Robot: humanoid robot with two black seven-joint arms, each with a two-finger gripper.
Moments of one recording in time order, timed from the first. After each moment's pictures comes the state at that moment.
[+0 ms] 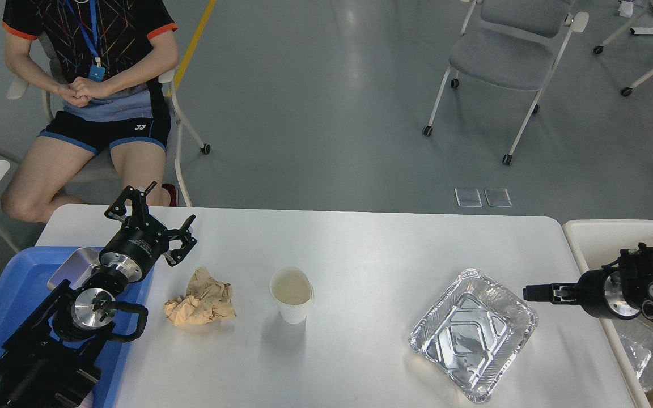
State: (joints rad) left arm -0.40 0.13 -1.24 -0.82 0.24 -0.27 -0.01; right arm 0.76 -0.78 0.13 1.09 -1.32 0.37 0.07
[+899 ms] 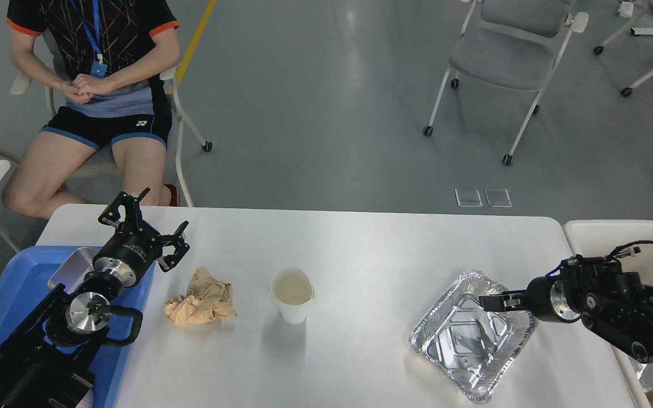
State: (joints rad) left arm -0.38 0.14 -1.24 -0.82 0.24 -0.25 -0.01; right arm 0.73 -0.52 0.13 0.80 -1.49 0.30 0.22
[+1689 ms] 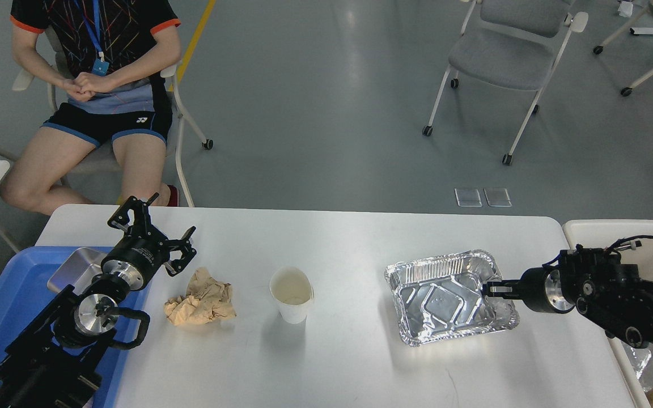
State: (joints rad) left arm -0.38 0.13 -1.22 -0.82 0.25 -0.23 -0.01; right arm 0.76 -0.51 0.14 0.80 -1.36 0.34 0.23
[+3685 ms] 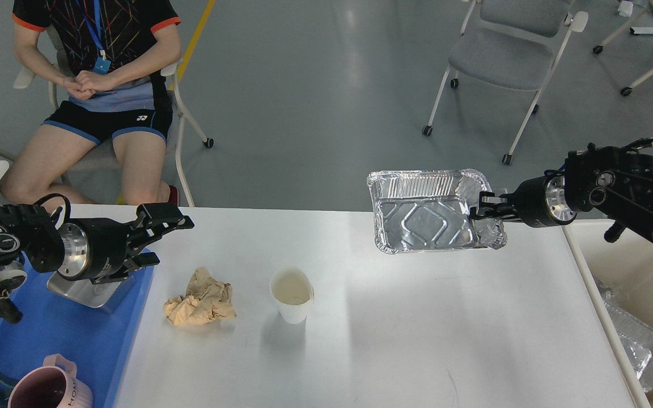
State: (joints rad) left arm -1.30 0.99 0.29 -1.64 0.32 -0.12 0.23; right arm 1.08 -0.60 0.15 0.94 -1.04 0.60 0.05
